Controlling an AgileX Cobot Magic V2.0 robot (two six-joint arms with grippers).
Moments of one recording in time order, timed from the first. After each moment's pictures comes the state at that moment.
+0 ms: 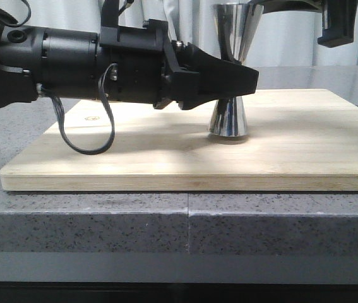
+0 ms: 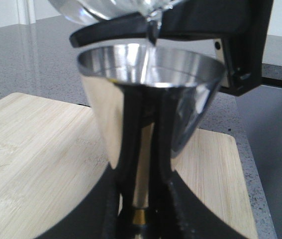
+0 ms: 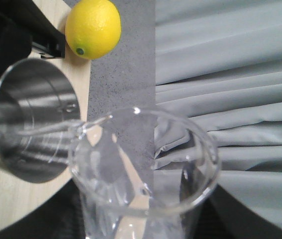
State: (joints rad) left arm -0.56 1.89 -0.99 1.11 -1.03 -0.74; right arm 0.32 1.26 -0.86 -1.40 -0.33 -0.04
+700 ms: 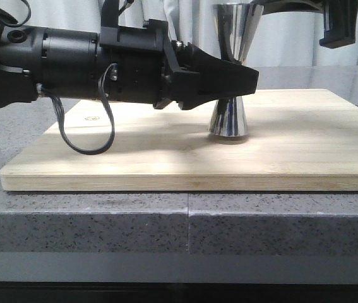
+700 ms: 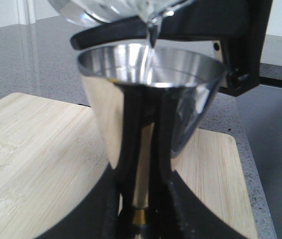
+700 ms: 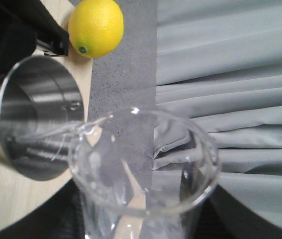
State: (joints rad) left arm -0.56 1.89 -0.99 1.11 -1.03 -0.74; right arm 0.32 1.26 -0.86 -1.42 -0.33 -0.05
